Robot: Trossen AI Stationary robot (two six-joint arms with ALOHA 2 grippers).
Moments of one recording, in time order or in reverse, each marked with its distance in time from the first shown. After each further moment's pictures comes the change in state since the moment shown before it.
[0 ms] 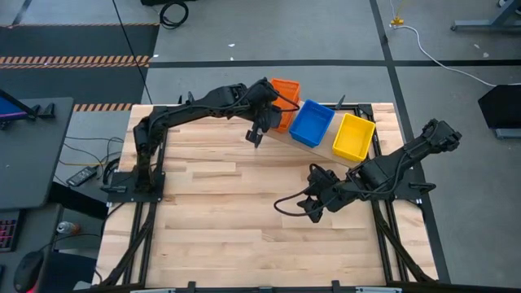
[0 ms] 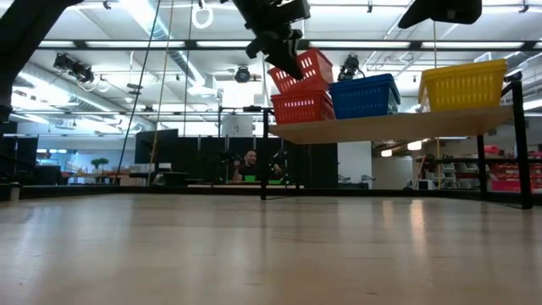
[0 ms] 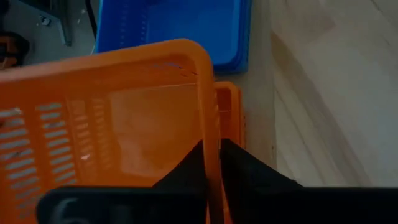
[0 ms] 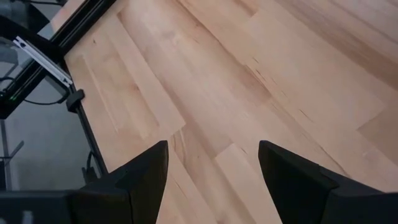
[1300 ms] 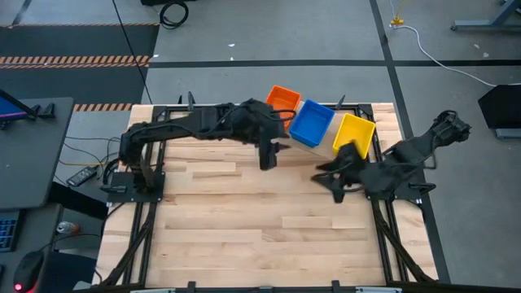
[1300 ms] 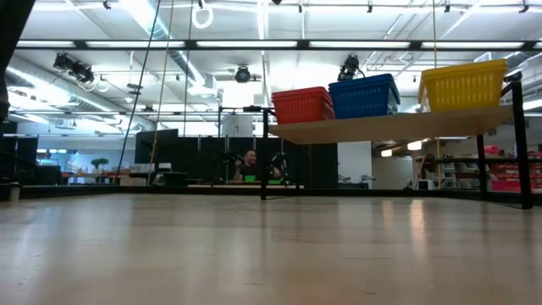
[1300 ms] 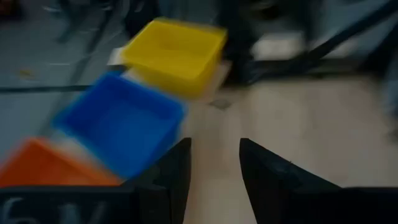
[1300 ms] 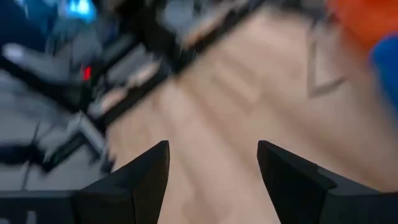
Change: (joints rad) left arm -0.234 -0.134 0.002 0.138 -0.001 -0.754; right arm 0.051 -0.234 0.018 0.014 0.245 -0.139
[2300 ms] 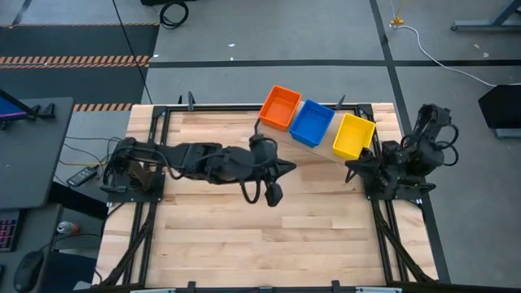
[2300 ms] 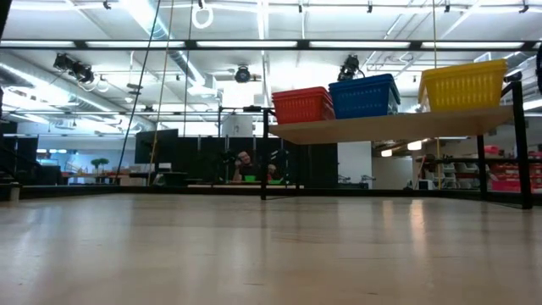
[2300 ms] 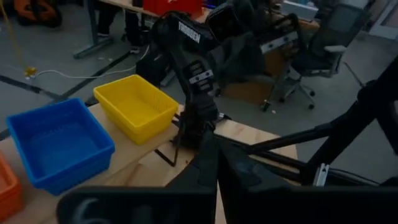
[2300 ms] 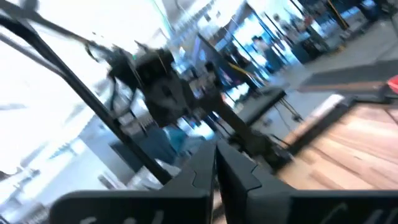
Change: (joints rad) left arm -0.329 -0.045 -0.002 0.215 -0.391 -0.488; right arm 0.366 -0.532 -0.660 1.166 0.390 -0.561
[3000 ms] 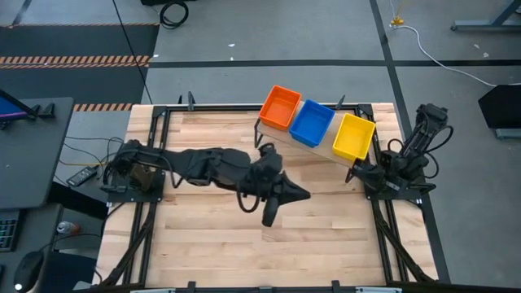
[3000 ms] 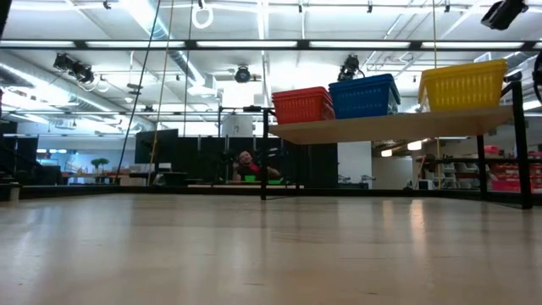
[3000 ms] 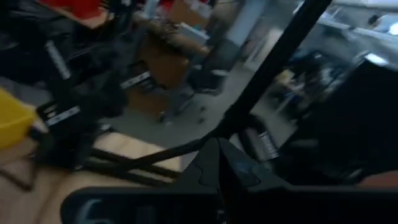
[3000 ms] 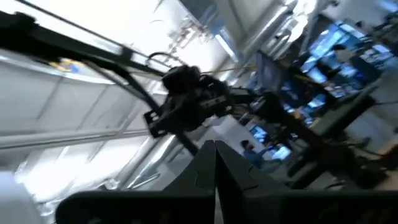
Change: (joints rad) left arm -0.036 0.028 0.002 0.258 0.333 -0.164; right arm 0.025 -0.023 -0.450 0.834 -0.242 -0.156
